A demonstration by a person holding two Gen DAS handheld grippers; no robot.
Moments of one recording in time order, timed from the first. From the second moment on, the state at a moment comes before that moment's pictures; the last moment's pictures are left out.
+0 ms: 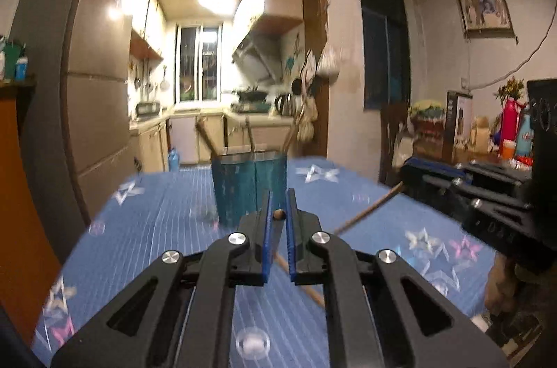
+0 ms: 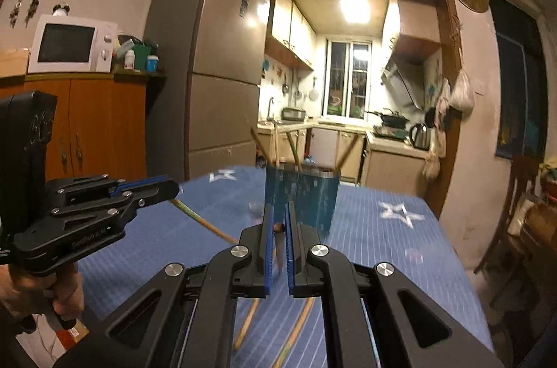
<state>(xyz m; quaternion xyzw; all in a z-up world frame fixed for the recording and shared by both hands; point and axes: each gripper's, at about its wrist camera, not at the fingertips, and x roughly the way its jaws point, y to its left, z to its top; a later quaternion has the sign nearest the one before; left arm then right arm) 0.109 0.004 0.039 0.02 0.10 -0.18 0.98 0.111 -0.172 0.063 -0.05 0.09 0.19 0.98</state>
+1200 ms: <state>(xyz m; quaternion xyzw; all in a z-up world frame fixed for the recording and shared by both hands) 0.216 0.003 0.146 0.00 0.11 -0.17 0.98 0.246 -0.174 0.191 -0.01 0.15 0.23 0.96</state>
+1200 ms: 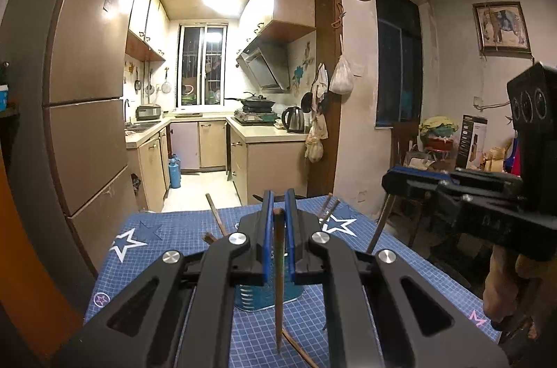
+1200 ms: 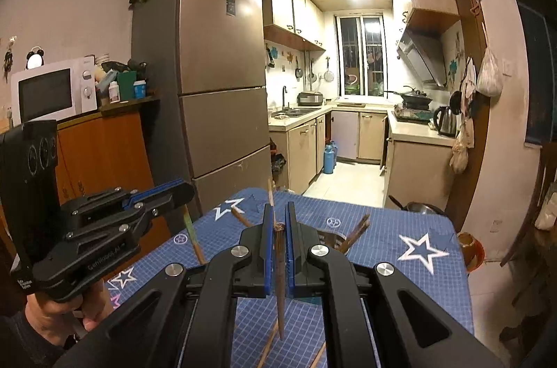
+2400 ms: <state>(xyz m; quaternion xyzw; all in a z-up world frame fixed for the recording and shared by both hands) 0.338 -0.009 0.233 0.01 0.10 -0.13 0.99 0.394 -0.172 0.264 -0.01 0.17 0.19 0.97</state>
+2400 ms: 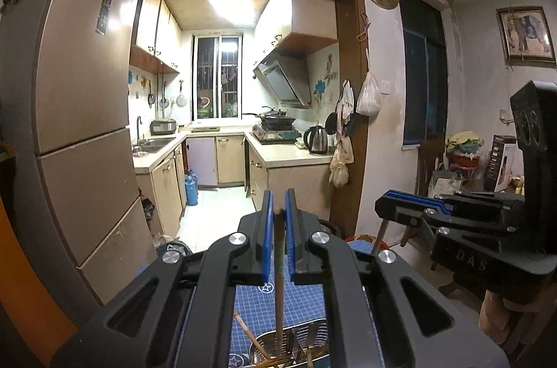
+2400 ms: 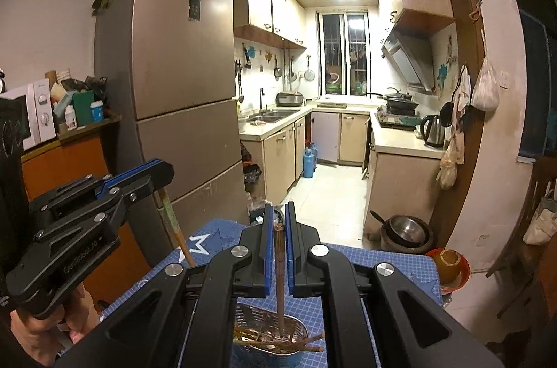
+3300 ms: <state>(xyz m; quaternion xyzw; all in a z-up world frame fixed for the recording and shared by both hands) 0.367 0.000 0.181 -0.01 0.14 -0.12 0.98 0.416 -0.157 0.221 -0.01 0.20 0.19 0.96</state>
